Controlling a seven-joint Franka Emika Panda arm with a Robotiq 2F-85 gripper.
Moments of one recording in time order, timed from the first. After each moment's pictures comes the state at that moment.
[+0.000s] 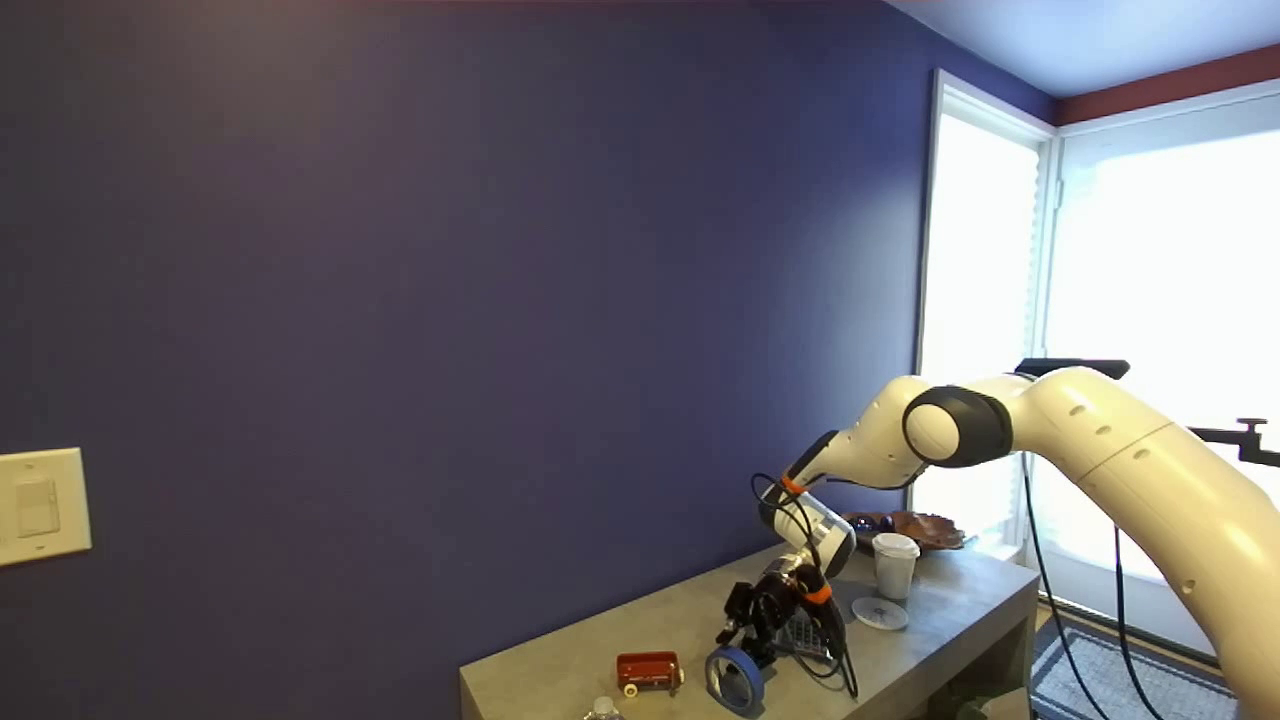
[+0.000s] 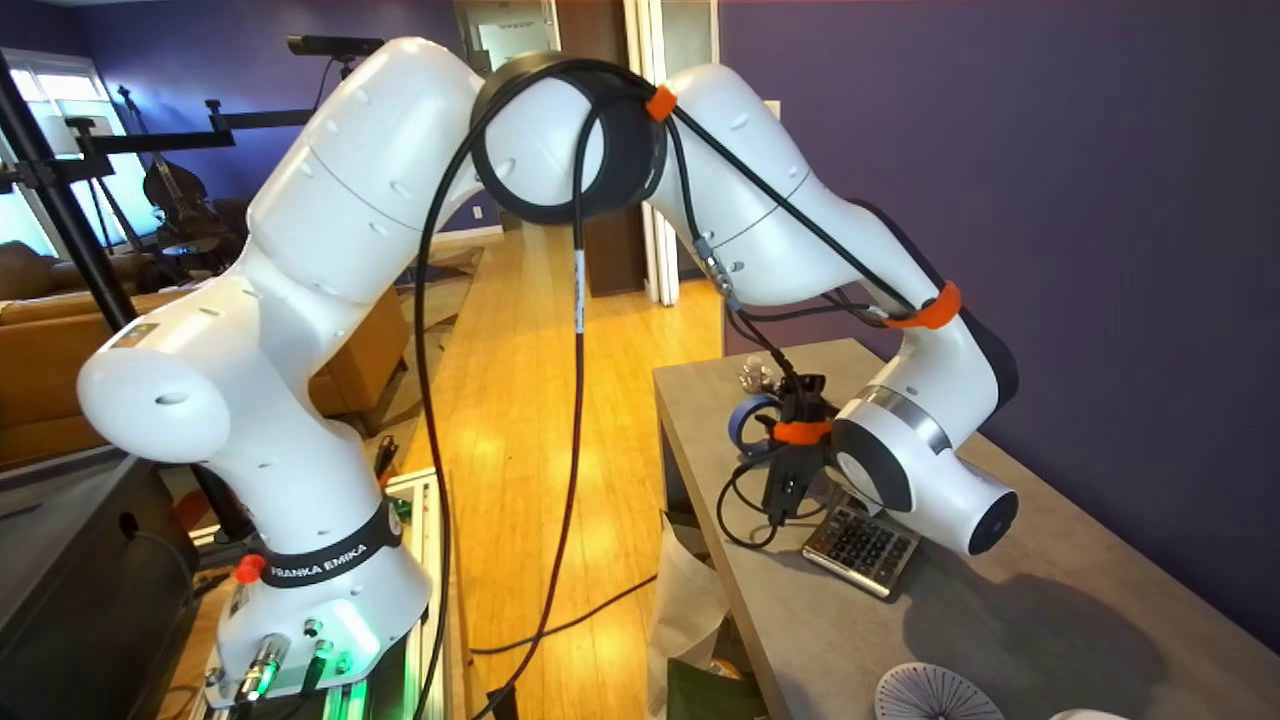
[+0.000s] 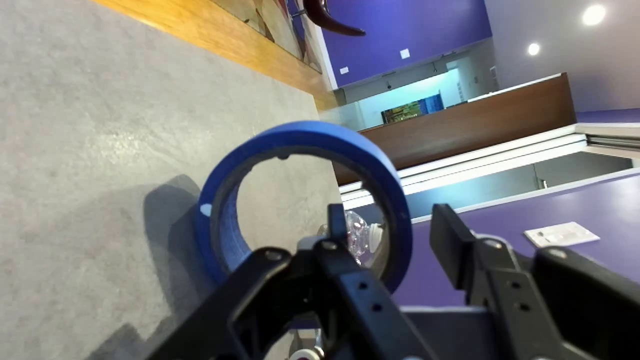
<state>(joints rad) -0.27 0.88 -0.09 -1.68 1.18 1.44 -0.73</state>
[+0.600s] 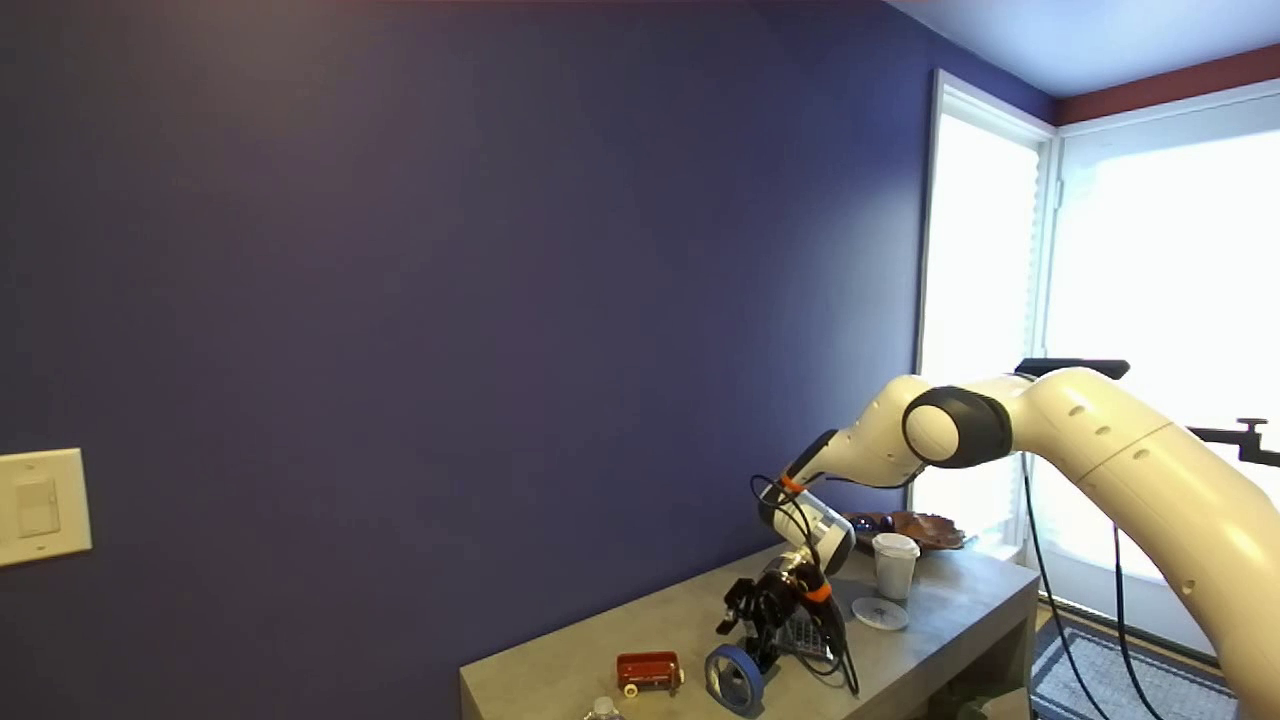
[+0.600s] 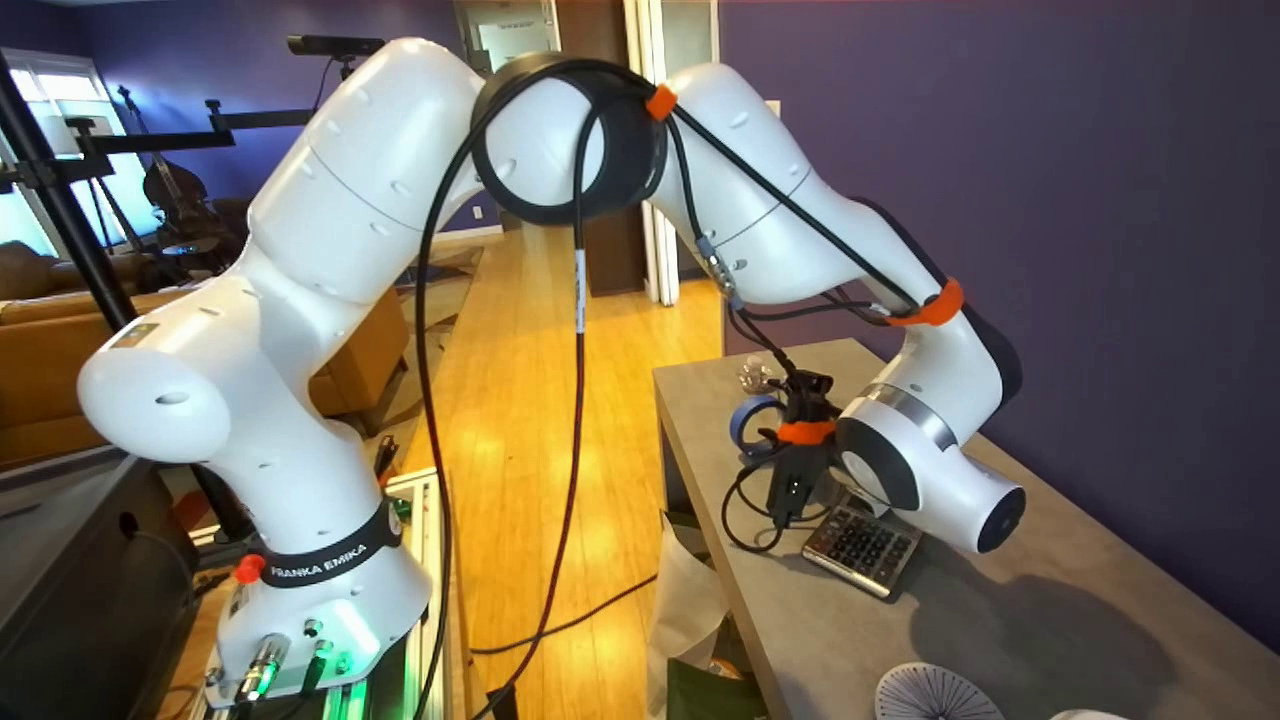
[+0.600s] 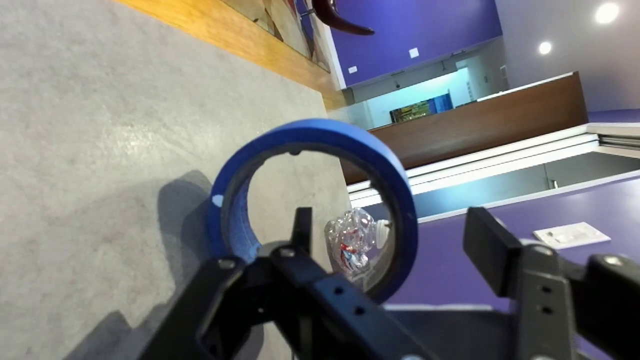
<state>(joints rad) -0.27 0.89 -0.09 -1.67 1.16 1.45 -0.72</state>
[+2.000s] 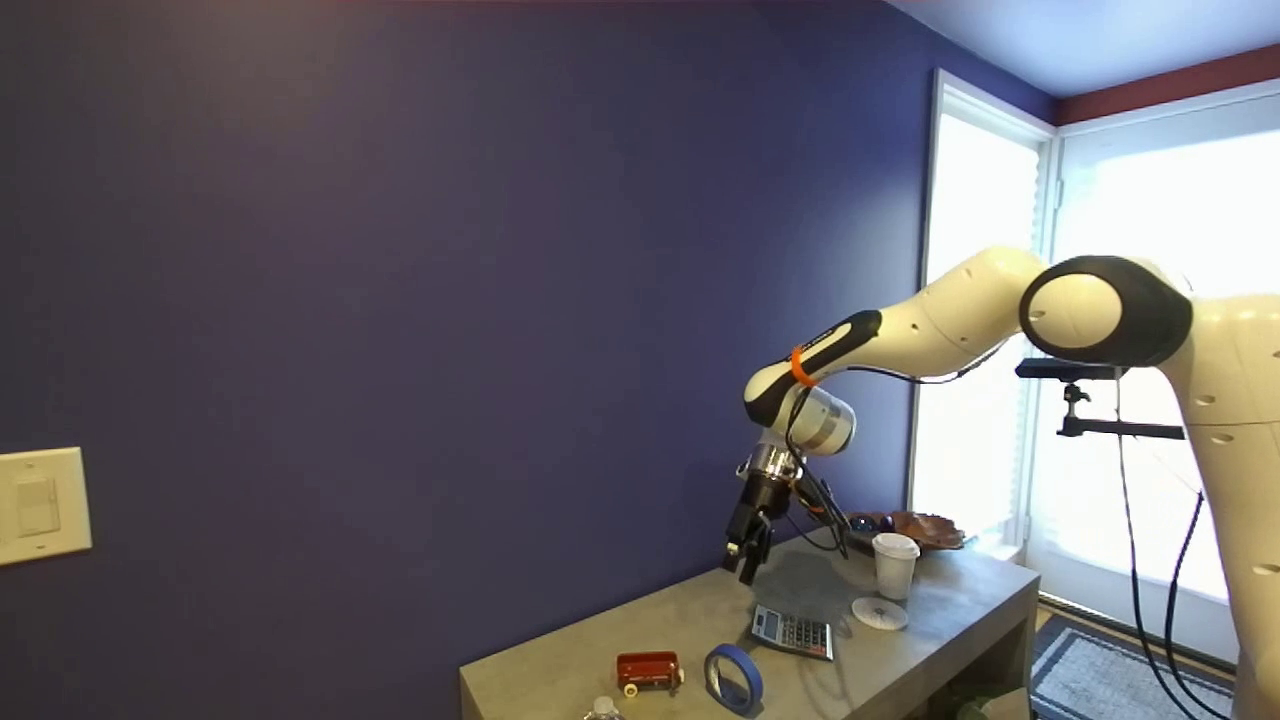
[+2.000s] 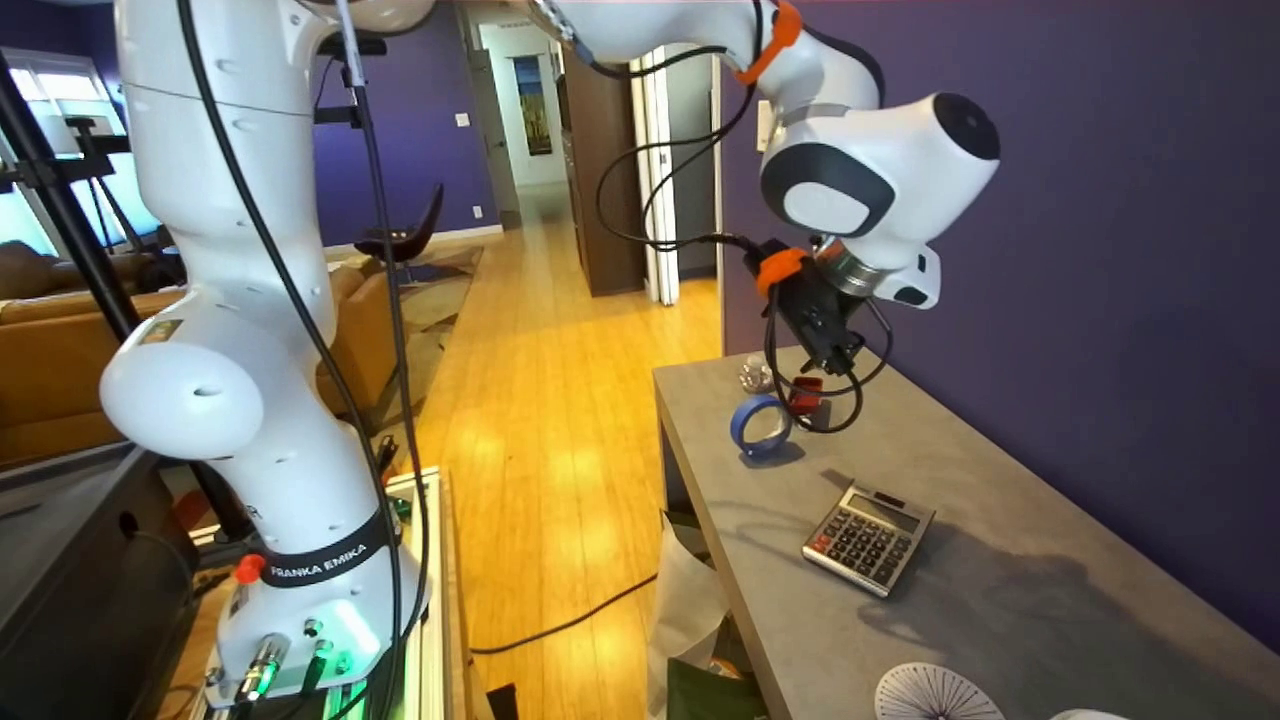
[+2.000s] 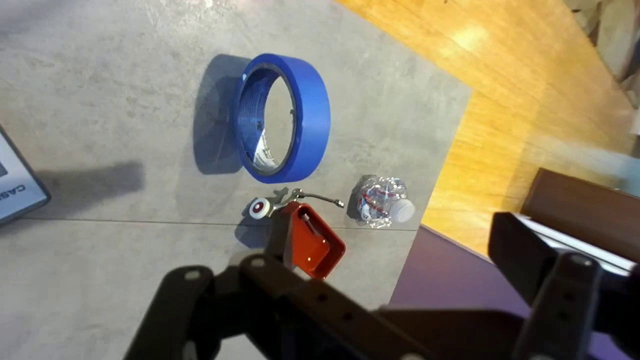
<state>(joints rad) -0.09 0.28 -0.09 -1.99 0.72 2.00 -0.74</state>
